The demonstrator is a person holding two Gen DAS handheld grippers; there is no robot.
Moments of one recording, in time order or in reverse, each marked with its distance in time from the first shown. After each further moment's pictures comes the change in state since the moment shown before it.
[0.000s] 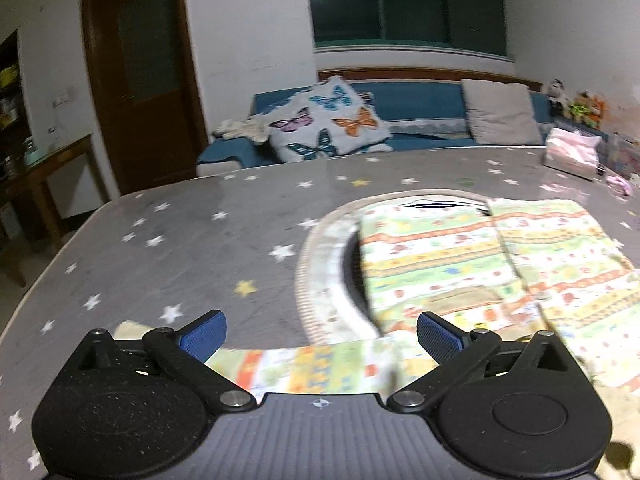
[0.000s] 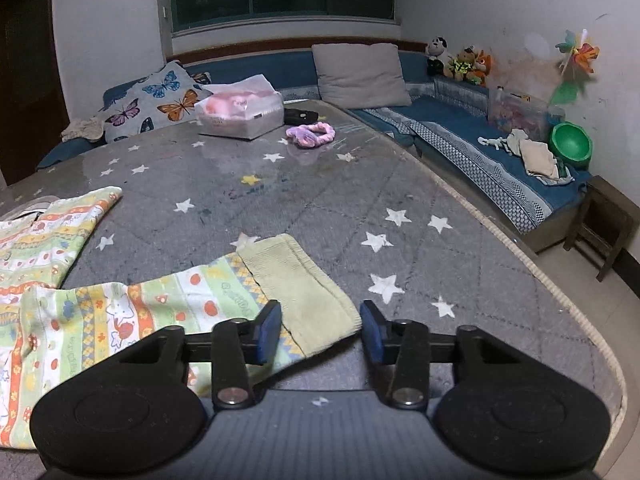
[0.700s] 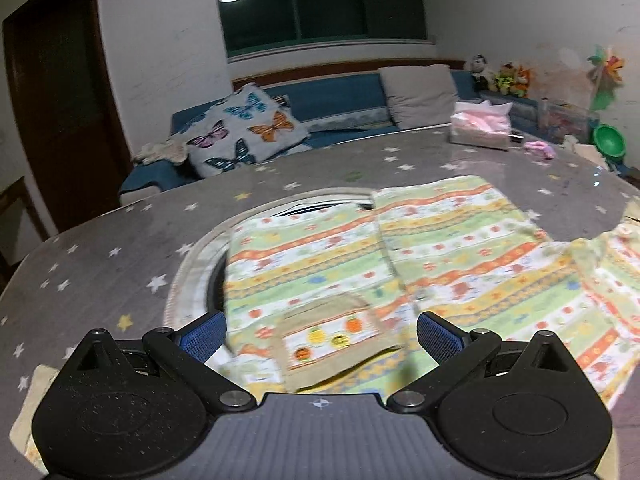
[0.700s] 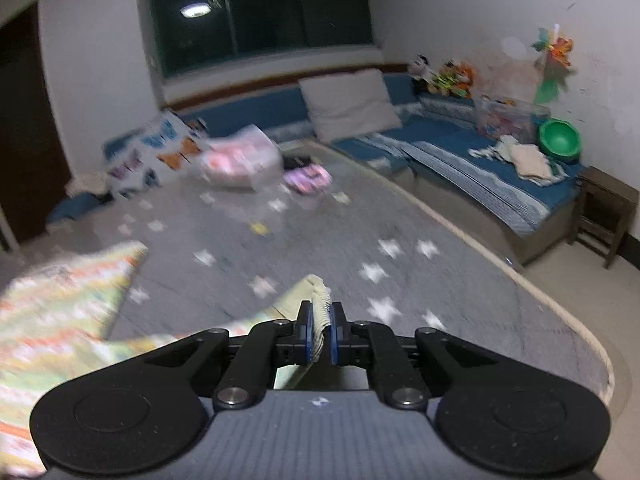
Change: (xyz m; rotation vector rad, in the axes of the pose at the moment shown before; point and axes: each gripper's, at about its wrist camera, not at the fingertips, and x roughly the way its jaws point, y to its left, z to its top) left arm 0.003 -0.084 0.003 0.151 -0.013 -0.171; right arm -0.054 -0.003 0.012 0.122 -0.123 0.059
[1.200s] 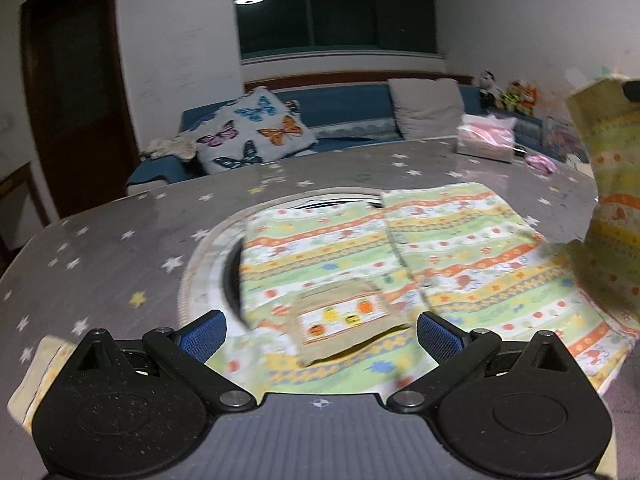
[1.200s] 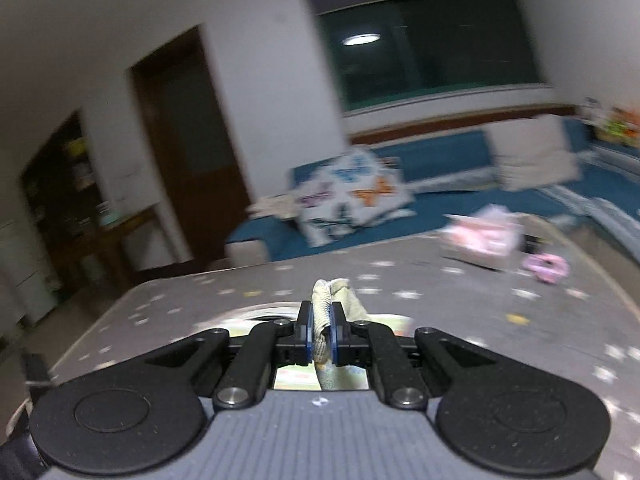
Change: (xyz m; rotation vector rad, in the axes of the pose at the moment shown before) left arm -0.021 0.028 -0.023 -0.086 -0.026 0.031; right arm -0.049 0.161 0.054 -0.184 -0.056 0.539
